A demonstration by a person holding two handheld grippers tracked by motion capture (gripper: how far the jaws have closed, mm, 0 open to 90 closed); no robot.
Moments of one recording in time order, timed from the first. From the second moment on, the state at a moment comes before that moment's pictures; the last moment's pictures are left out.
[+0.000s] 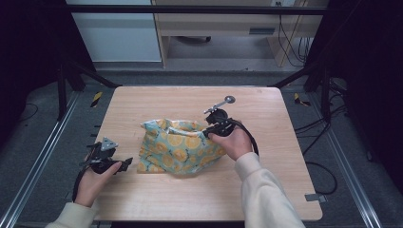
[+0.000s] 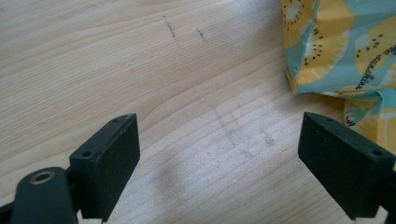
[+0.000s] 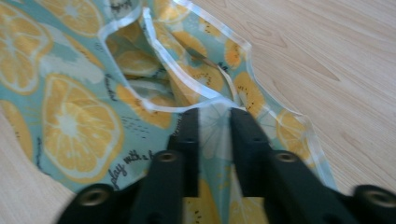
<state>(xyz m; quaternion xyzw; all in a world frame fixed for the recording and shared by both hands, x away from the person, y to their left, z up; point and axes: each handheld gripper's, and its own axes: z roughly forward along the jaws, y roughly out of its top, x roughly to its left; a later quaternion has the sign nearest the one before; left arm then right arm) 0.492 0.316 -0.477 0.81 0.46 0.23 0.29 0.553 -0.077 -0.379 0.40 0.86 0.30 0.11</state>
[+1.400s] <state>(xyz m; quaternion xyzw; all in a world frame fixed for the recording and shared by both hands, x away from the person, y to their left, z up) 0.527 0.245 -0.368 0.84 0.35 0.23 0.34 0.420 -0.063 -0.389 0.28 0.85 0.43 0.12</state>
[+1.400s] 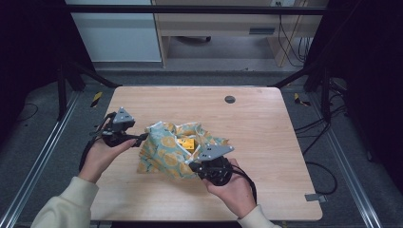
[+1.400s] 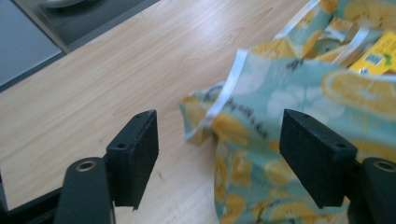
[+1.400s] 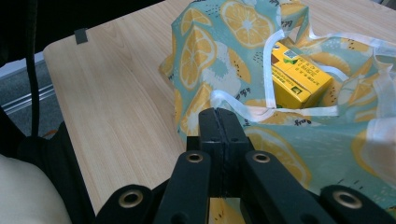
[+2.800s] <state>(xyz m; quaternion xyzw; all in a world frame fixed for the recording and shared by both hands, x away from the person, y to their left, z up) 0.527 0.219 -0.420 0.91 0.29 0.10 0.29 0.424 -0.073 -0.406 0.29 0.85 0.42 0.13</state>
